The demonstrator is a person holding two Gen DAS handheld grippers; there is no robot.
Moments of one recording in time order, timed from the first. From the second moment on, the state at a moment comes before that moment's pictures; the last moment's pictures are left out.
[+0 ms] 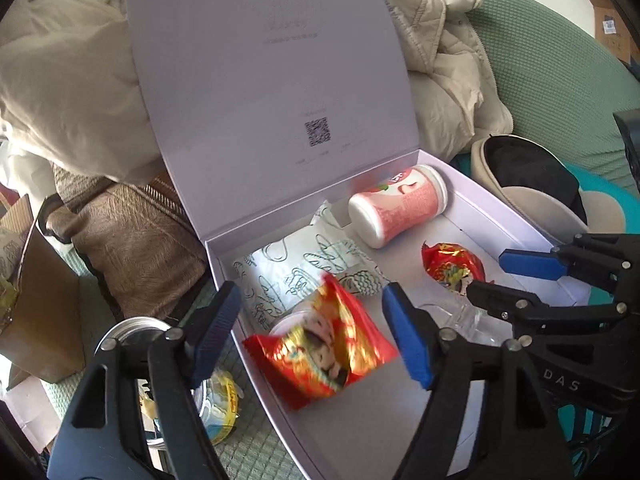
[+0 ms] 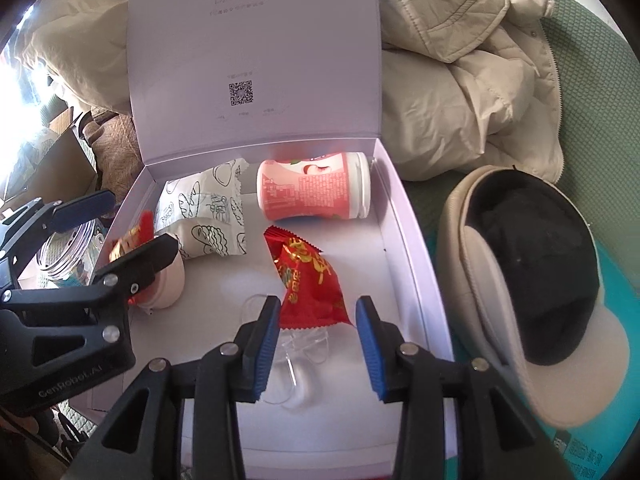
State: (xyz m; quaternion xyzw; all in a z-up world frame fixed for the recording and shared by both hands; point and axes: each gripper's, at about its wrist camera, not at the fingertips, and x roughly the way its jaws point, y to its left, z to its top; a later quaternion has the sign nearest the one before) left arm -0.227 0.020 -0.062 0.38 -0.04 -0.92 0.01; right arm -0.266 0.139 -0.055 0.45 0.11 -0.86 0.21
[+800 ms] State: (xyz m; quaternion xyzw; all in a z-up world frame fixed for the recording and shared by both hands) left arm -0.168 0.014 0.015 0.35 0.03 -0.94 0.02; right arm -0.209 0.162 0.037 0.37 0.12 -0.89 0.22
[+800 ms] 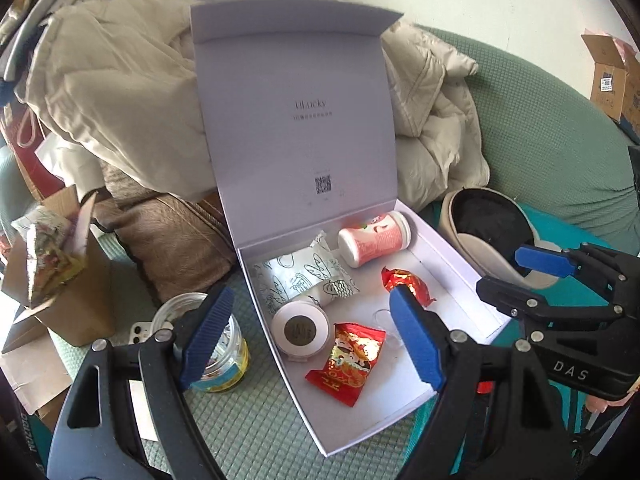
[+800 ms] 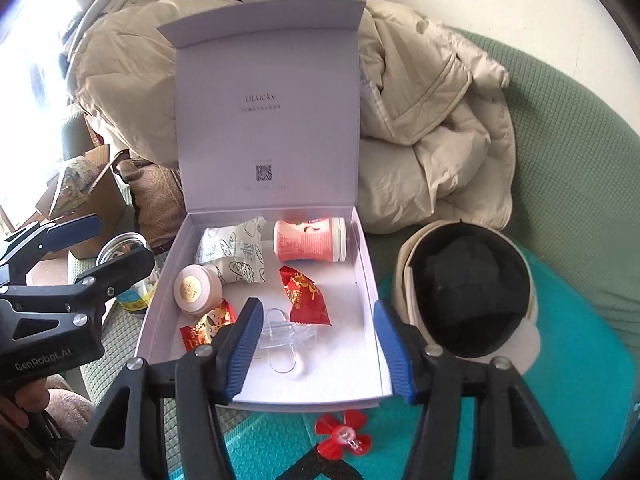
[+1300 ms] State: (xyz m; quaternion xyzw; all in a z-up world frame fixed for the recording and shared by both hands) left arm -0.105 0.011 0.066 0.33 0.04 -0.94 0.02; right arm -0.145 0.169 0.092 0.33 0.13 -0.91 0.20
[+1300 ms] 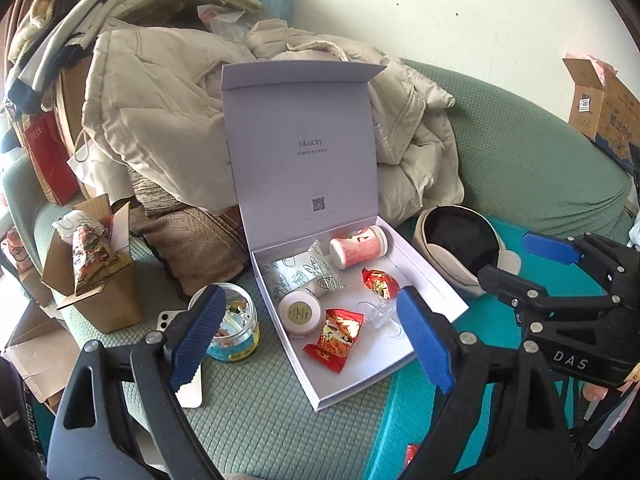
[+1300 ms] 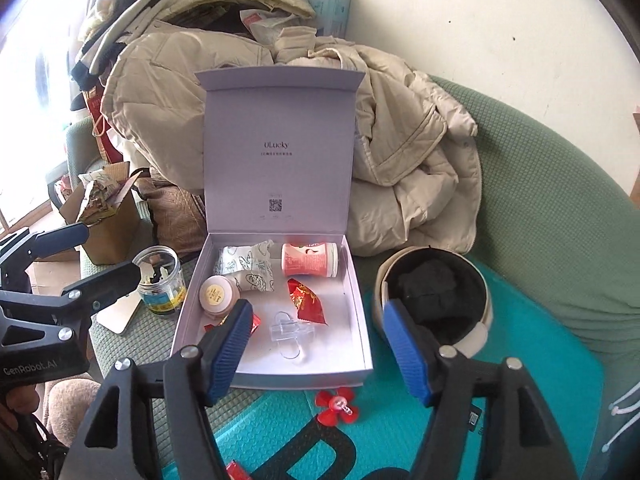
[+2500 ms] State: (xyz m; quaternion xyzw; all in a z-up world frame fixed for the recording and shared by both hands) left arm -0.030 0.065 -0.015 0.43 0.02 -0.90 -0.09; right arm -0.065 0.226 -0.009 0.43 0.08 -0.88 0.17
